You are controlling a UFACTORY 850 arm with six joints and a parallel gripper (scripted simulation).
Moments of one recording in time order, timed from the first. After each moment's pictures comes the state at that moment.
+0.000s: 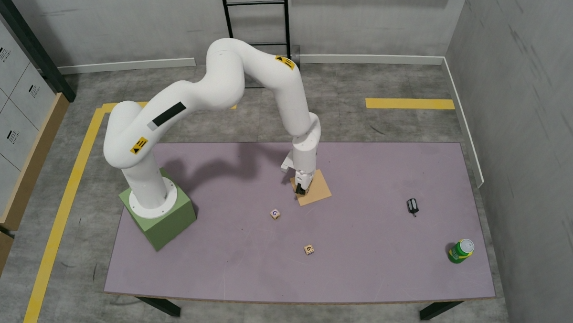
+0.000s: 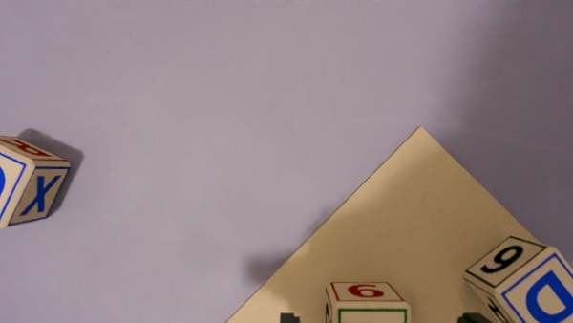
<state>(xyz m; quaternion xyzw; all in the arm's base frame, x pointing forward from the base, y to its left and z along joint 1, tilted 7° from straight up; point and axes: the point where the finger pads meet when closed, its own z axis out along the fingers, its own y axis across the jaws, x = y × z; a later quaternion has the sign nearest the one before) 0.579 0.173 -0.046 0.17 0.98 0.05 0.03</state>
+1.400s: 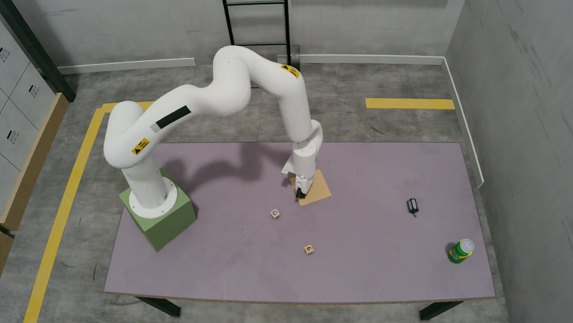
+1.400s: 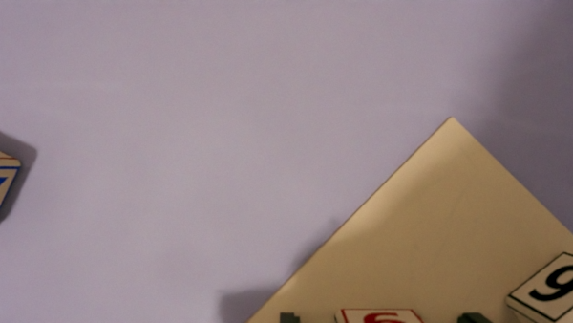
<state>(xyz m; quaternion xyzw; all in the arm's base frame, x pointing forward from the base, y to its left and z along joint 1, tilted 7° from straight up) 0.582 0.176 -0.081 0.17 0.98 0.05 0.03</state>
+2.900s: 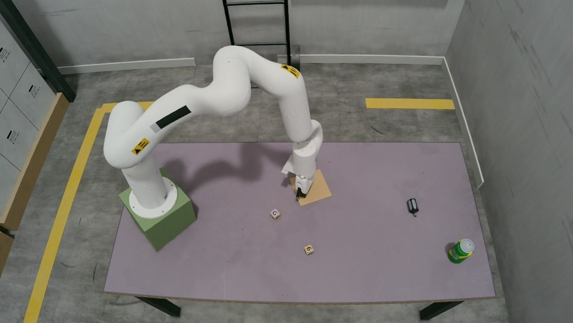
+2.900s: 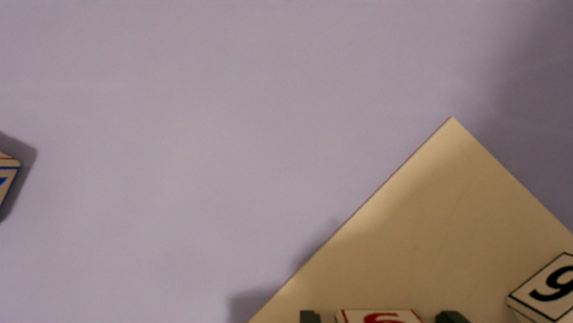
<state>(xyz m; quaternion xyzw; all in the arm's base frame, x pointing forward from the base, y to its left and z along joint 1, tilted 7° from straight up) 0.581 0.176 -0.081 0.17 0.98 0.05 0.03</state>
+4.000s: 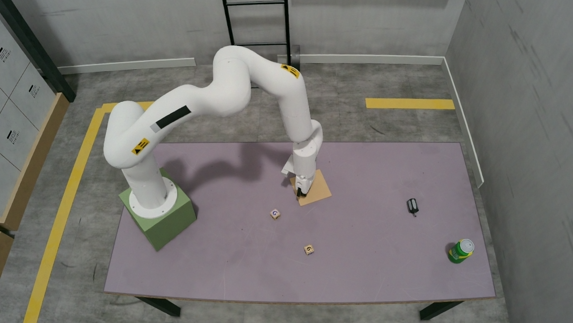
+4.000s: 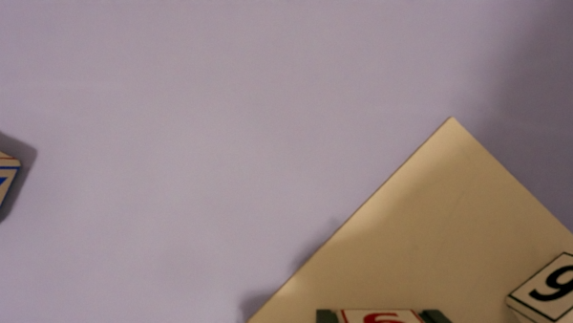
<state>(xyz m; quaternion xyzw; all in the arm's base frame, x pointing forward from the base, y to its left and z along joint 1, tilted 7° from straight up) 0.582 0.176 -0.081 0.17 0.98 0.05 0.03</state>
